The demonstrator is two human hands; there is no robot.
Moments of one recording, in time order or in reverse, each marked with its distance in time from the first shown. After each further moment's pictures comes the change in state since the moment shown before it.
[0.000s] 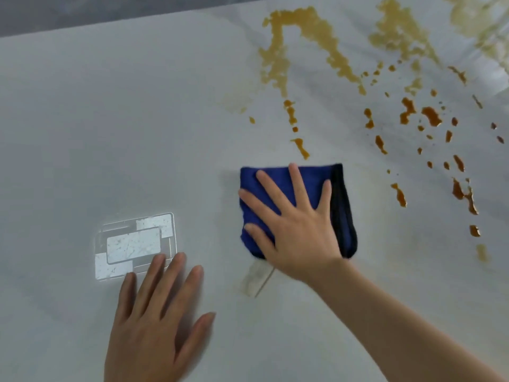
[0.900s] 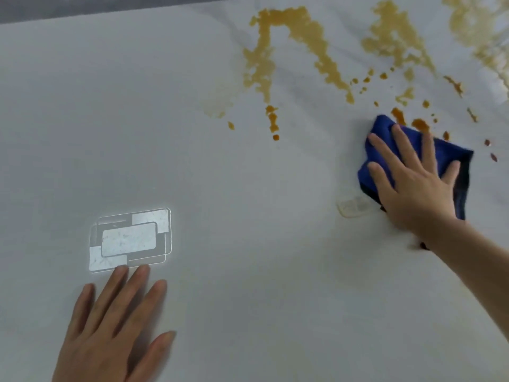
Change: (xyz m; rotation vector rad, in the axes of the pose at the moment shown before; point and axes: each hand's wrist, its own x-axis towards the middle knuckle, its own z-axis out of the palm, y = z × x) left_hand 0.007 0.007 -0.005 0.015 -0.020 -0.035; right_hand 0.008 0.193 -0.020 0.083 0.011 0.433
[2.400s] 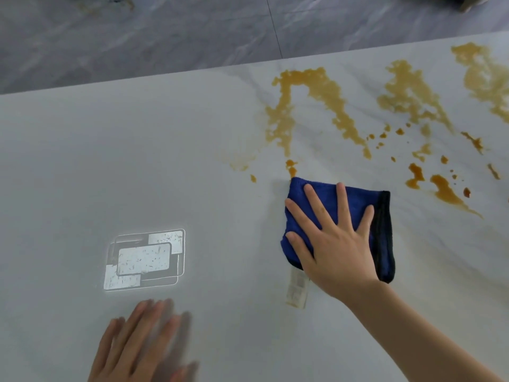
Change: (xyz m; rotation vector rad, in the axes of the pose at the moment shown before) left_hand 0.026 0.003 -0.010 -0.060 0.045 -0.066; right_hand -0.016 -0.122 0.008 -0.091 -0.074 -0.324
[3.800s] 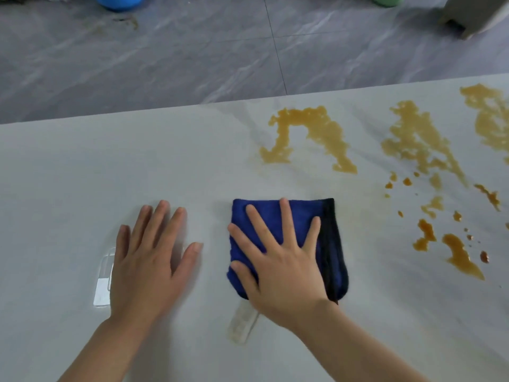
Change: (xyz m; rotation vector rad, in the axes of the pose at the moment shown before) left_hand 0.191 -0.012 0.012 0.101 -0.043 -0.295; right_hand 0.070 -0.036 -0.013 -0.006 0.068 -0.238
